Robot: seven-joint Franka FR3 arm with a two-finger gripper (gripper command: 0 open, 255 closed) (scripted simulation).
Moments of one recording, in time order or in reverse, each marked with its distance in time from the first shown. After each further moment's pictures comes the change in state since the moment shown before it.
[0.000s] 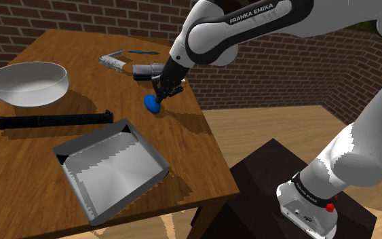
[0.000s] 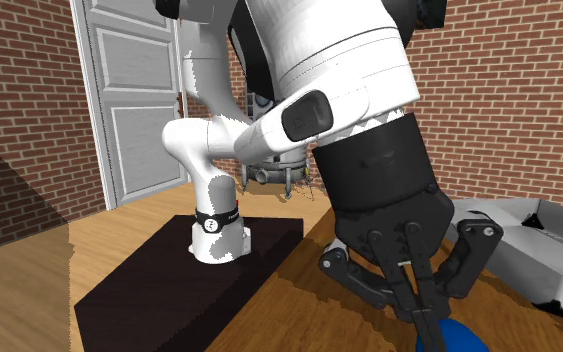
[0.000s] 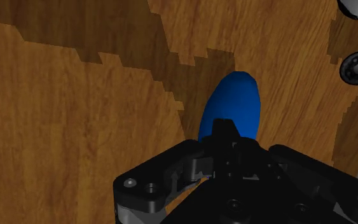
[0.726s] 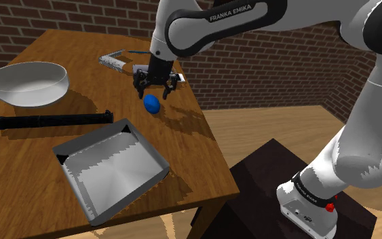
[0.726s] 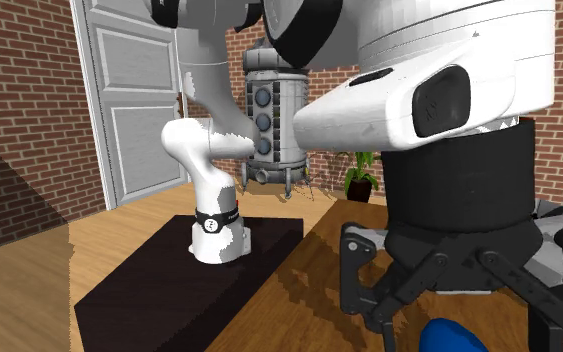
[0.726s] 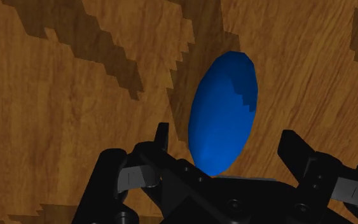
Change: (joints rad) arm 0.071 0.183 -0.030 0.294 -0.299 -0.276 0.192
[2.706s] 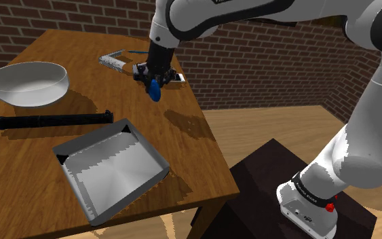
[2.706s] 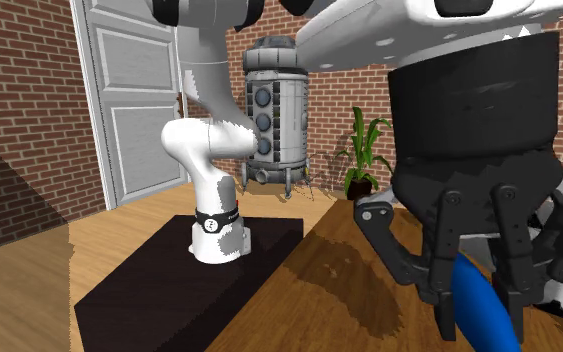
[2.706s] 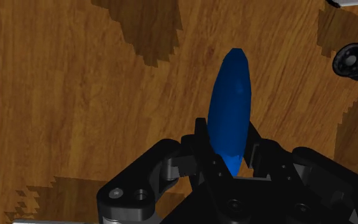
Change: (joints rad) arm -0.002 -0.029 0.003 0.064 0.006 -0.091 0.006
